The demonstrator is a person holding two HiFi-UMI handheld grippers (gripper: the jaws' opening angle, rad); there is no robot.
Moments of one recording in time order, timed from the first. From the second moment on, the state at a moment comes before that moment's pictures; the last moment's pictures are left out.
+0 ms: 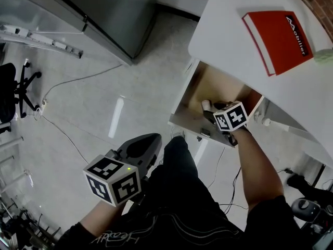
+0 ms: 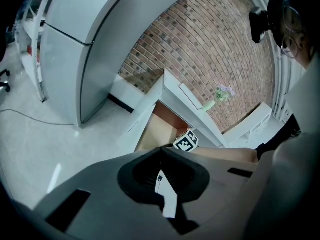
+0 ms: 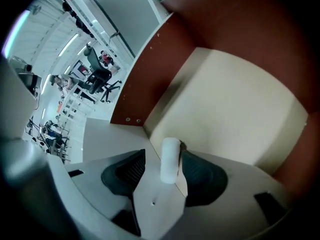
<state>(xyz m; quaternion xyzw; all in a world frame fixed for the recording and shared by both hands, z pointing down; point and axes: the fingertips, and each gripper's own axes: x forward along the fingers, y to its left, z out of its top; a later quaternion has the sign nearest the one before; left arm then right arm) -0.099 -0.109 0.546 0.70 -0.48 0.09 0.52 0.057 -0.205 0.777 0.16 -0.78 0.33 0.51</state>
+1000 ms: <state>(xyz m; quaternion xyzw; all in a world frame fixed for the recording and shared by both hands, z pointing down) -0.063 -0.026 0.303 0.85 -0.39 0.06 0.34 0.034 -0.045 0.267 0.26 -0.94 0.19 0.04</state>
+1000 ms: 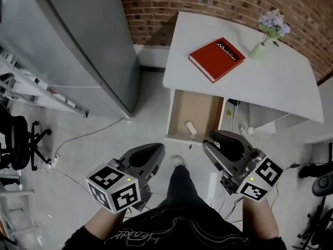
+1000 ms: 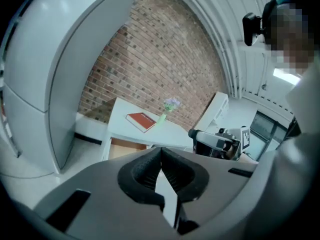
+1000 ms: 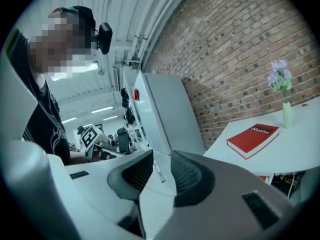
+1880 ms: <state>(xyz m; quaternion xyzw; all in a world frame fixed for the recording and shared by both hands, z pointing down) 0.001 0.063 0.142 0.93 -0.30 -0.01 0.22 0.059 0.066 0.161 0.27 -0.95 0.17 -0.03</state>
